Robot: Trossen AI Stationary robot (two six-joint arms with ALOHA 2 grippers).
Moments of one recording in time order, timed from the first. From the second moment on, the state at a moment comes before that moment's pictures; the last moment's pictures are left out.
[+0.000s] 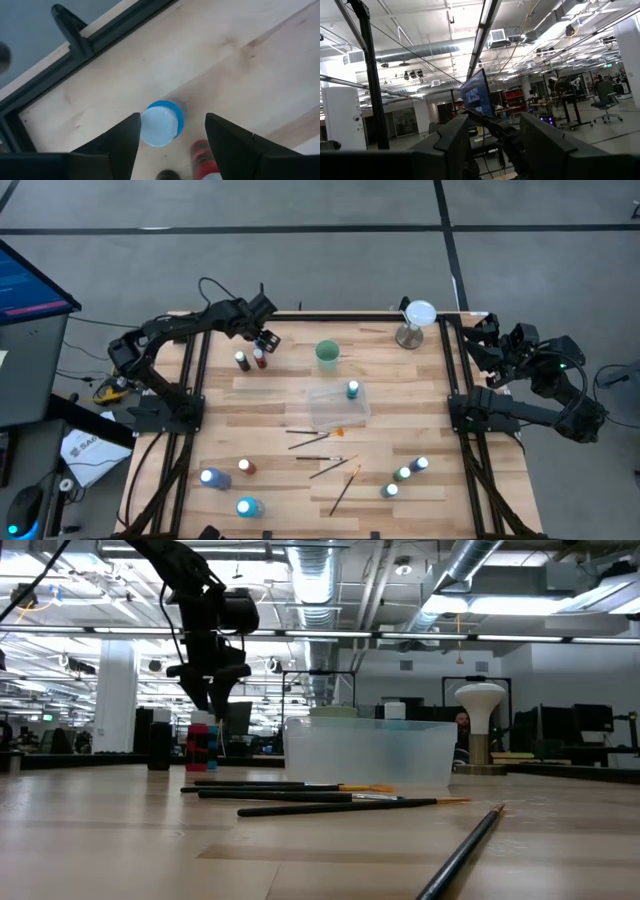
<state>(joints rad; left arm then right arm) 0.67 1.56 1.10 -0.77 -0.26 -0.27 -0.34 0.17 0.65 -0.05 -0.12 0.28</state>
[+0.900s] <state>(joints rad) 0.67 1.52 1.13 -0.76 -0.28 -0.24 -0.34 0.17 0.65 -0.05 -0.12 0.28</state>
